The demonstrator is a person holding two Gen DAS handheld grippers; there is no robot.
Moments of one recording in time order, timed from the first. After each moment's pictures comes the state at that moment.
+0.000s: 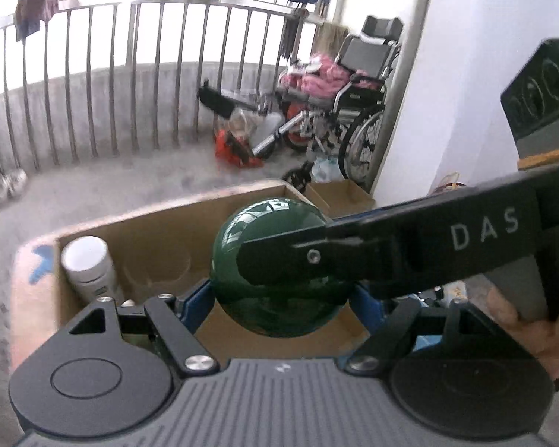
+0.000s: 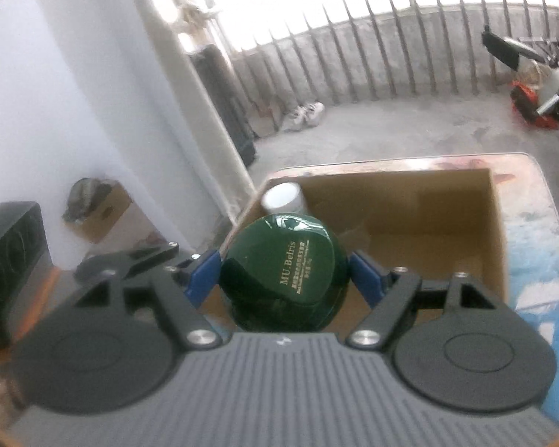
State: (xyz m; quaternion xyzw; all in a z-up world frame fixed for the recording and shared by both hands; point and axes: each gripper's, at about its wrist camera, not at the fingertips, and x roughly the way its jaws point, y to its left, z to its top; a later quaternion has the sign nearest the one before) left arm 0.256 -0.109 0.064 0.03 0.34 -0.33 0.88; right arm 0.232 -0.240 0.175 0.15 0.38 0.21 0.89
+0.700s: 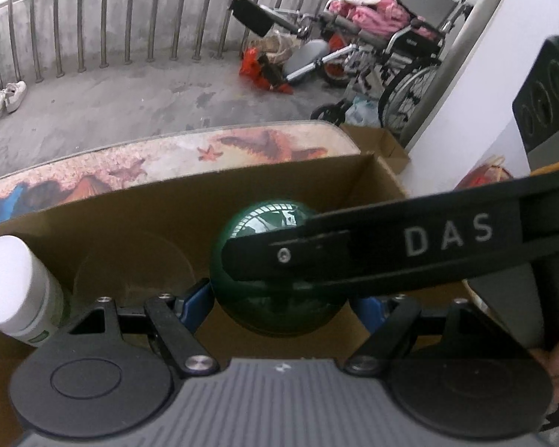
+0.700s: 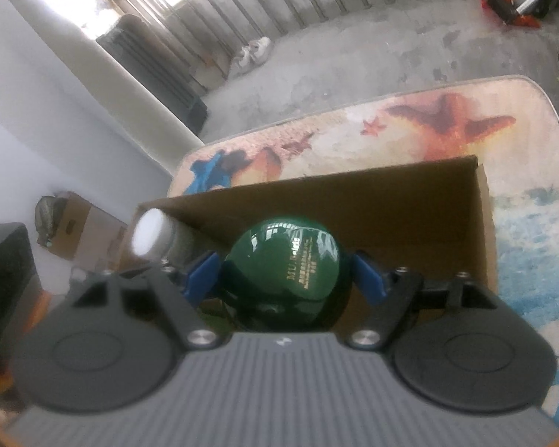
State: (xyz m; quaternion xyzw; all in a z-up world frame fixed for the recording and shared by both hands) left arm 0.396 -0.155 -0.015 0.01 0.47 -0.29 0.83; right arm 0.404 -0.280 0.066 0.22 0.50 0.17 0.82
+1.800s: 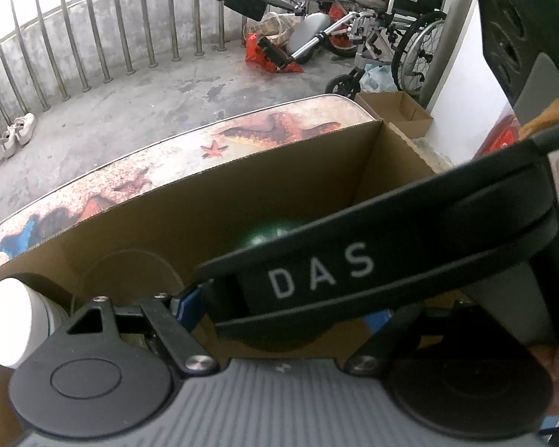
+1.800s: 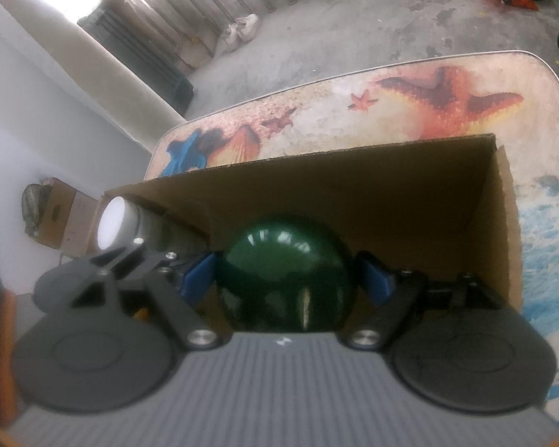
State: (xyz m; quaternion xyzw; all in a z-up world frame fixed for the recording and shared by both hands) left arm 0.394 -0.190 -0.015 0.11 0.47 -0.26 0.83; right arm 0.421 -0.277 0.035 0.21 0.53 0.16 0.81
